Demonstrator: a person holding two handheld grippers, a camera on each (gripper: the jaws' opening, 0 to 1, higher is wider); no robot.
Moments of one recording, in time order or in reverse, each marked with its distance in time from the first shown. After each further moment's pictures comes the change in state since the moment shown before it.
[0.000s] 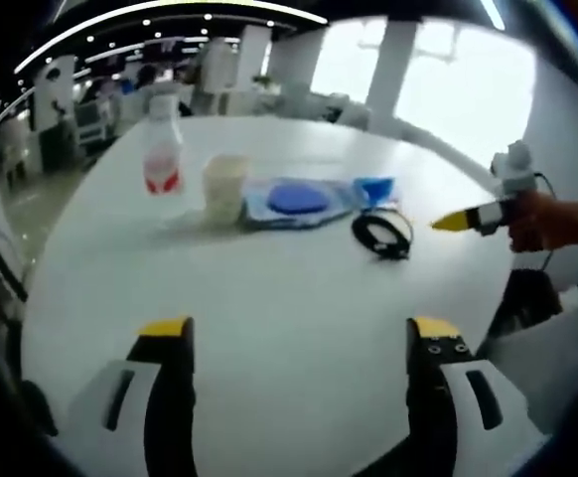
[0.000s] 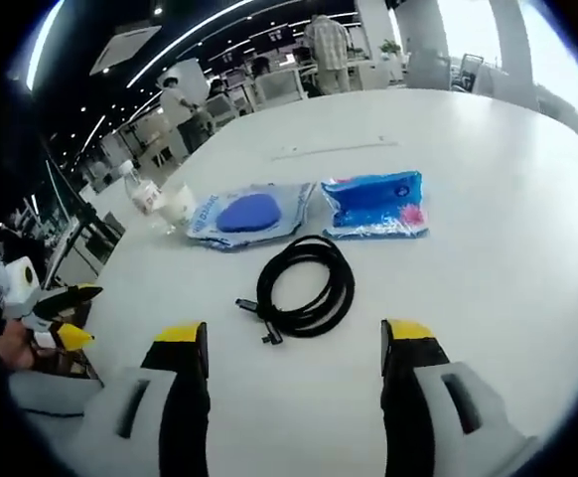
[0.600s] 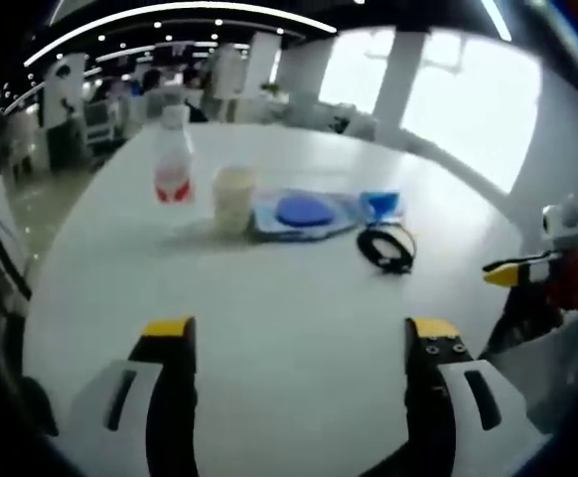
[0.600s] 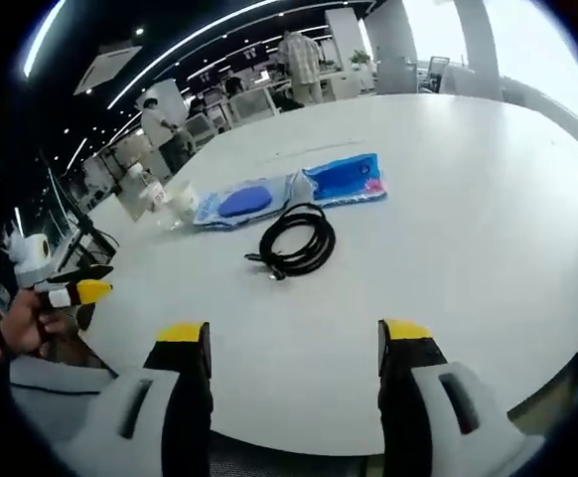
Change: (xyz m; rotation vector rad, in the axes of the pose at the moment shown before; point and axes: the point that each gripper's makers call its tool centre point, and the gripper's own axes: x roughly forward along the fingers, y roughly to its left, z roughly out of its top) left arm -0.006 0.005 0.011 -0.033 -0.042 0.014; right arm -0.052 -0.008 -0.052 0.075 -0.065 -0.082
